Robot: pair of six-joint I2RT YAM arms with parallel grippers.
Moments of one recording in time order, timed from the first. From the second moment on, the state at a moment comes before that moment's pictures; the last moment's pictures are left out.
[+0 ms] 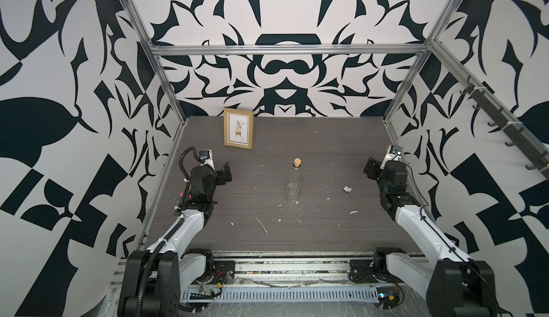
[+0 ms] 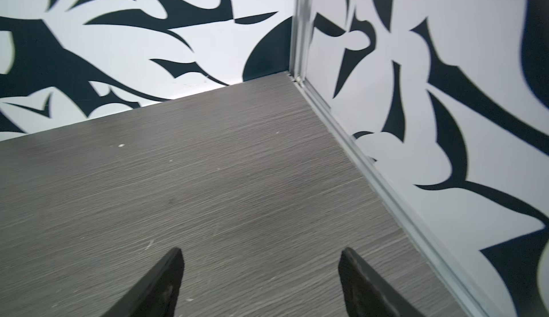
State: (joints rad) left arm -0.06 1.14 0.39 0.38 -0.06 -0.12; right arm -0.05 1.05 0.49 0.17 0.24 0.17
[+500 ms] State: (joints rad) left arm 0.00 1.55 0.36 0.75 0.12 -0.03; right arm -0.05 1.34 0.25 0.65 0.14 0.16
